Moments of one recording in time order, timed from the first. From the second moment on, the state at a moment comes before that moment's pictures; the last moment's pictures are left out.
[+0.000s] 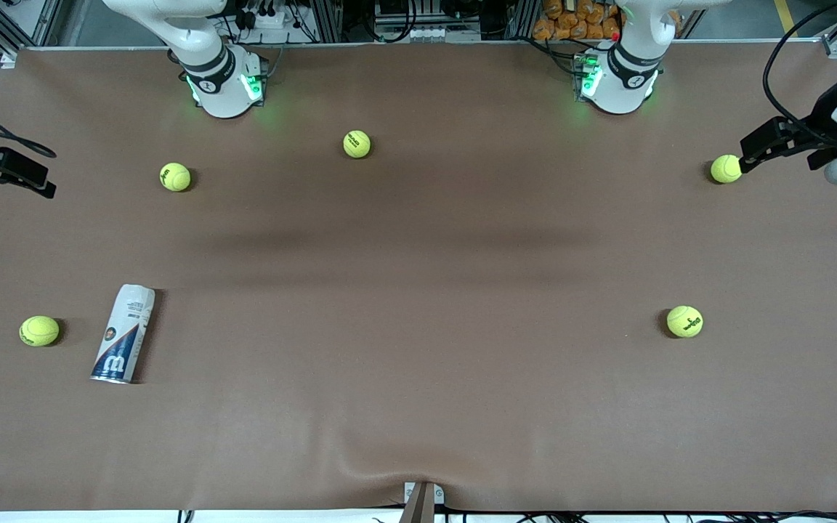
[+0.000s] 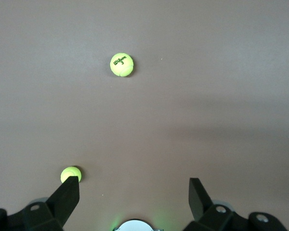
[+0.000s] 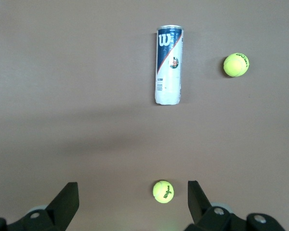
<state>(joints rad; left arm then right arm) 0.01 -0.03 -0.10 -1.53 0.01 1.45 -0.12 -0.03 0.01 -0.05 -1.57 -0.01 1.51 -0.01</state>
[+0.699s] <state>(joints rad) 0.01 -0.01 -0.10 -1.52 0.01 1.45 -0.12 -0.03 0.25 -0.06 -1.57 -0.05 1.68 -0.04</state>
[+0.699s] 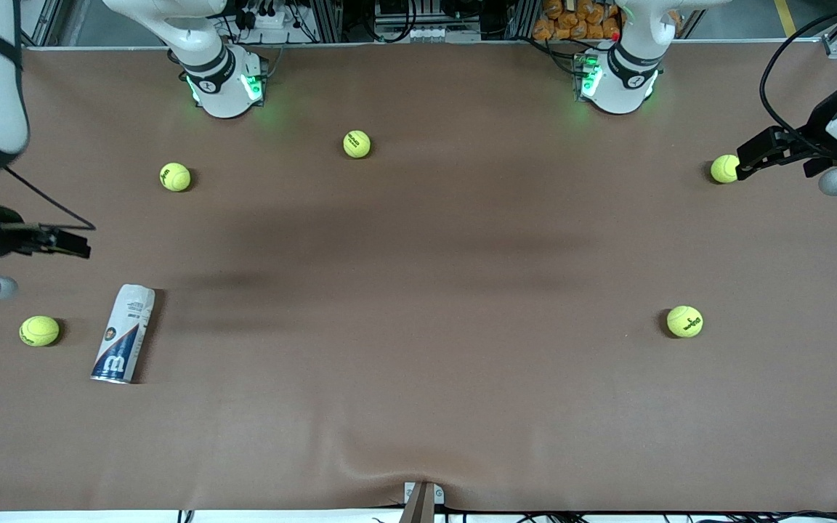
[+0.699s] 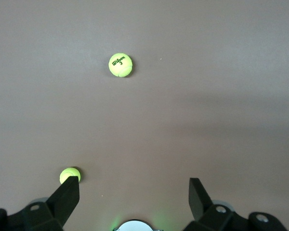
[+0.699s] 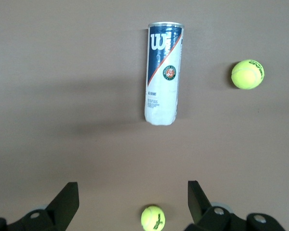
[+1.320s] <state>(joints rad) 0.01 -0.01 -0.10 -1.52 0.01 1.45 -0.12 -0.11 0.52 -0.07 -1.58 -0.05 1.96 -0.11</state>
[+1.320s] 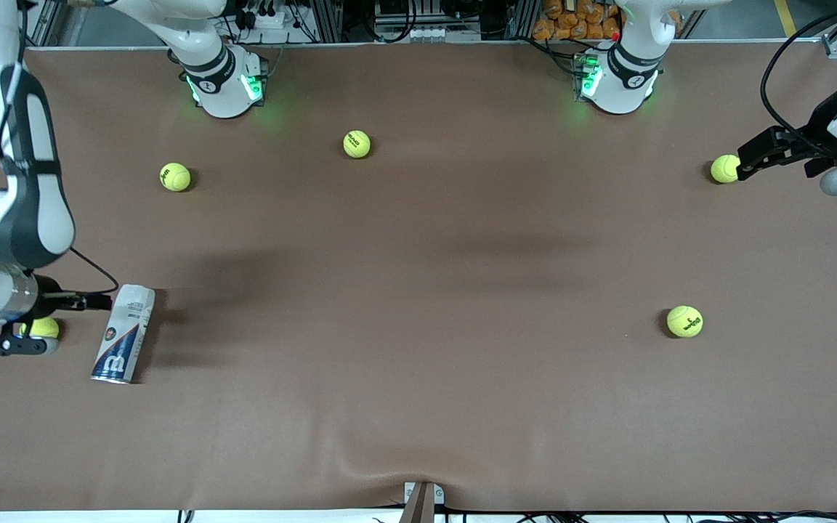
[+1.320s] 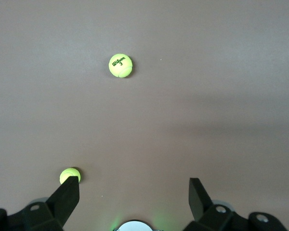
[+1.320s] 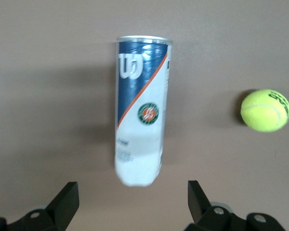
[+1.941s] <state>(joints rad) 0.01 0.00 -0.10 -1.52 0.01 1.44 -0.12 -0.13 0.67 -0.07 -1.58 -0.04 2.12 -0.12</state>
